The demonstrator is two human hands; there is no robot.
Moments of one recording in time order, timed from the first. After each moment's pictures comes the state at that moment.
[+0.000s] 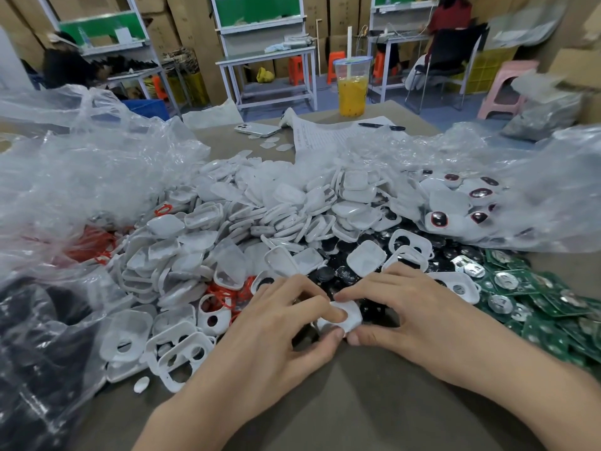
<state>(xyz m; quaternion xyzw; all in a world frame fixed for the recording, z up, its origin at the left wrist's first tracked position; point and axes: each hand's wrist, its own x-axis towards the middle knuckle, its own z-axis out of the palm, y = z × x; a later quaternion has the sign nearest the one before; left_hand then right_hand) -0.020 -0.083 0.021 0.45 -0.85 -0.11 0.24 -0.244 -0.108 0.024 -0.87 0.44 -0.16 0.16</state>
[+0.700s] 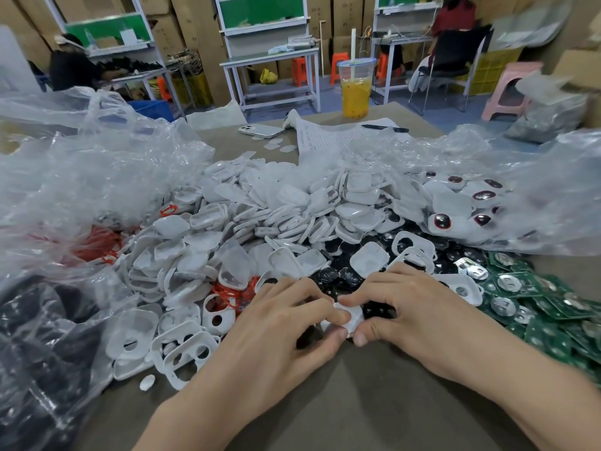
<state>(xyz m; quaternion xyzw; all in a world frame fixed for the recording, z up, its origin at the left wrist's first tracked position) -0.020 -0.085 0.021 0.44 -0.86 -0.07 0.24 -0.241 -0.114 0.019 -0.85 0.46 -0.18 0.17</state>
